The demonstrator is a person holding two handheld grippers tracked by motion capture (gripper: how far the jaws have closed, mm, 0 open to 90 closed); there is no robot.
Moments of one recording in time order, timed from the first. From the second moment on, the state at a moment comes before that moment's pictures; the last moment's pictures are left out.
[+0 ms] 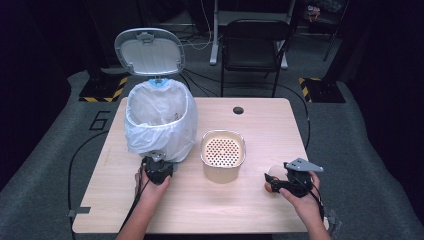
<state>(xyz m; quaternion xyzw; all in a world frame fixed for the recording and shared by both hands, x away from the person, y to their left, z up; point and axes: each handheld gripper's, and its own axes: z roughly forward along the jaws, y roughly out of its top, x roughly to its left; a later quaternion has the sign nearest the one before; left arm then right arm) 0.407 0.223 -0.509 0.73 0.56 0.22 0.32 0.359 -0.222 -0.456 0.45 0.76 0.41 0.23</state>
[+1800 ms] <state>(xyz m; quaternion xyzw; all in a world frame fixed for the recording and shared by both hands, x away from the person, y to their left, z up) 0.408 0.223 -0.509 0.74 0.56 0.22 0.32 0.367 -0.152 -0.424 0.35 0.82 0.44 0.11</state>
